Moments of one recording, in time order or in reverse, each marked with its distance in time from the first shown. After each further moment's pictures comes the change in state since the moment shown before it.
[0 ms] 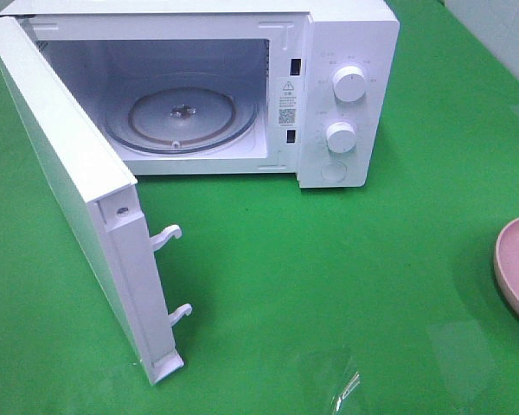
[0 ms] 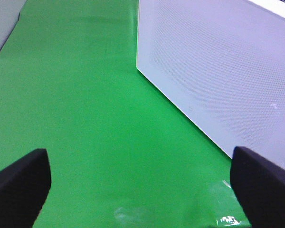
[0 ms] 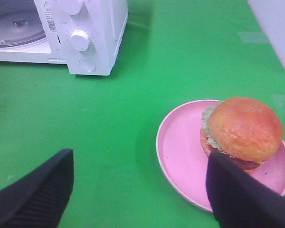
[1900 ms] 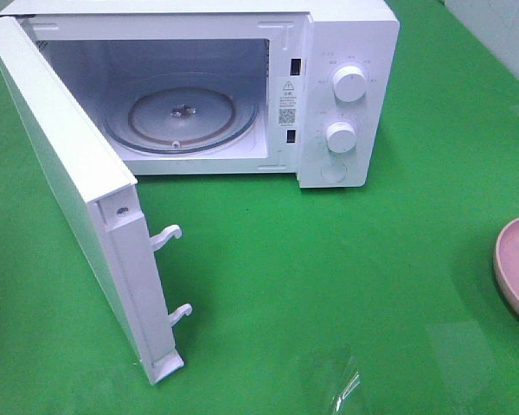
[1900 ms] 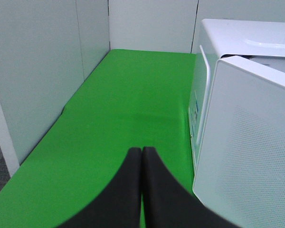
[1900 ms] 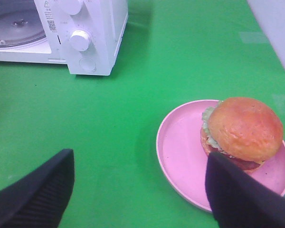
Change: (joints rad) left arm 0.000 0.778 0.312 0.129 -1.428 -0.089; right arm 0.000 0.000 0.000 0.001 0.000 0.000
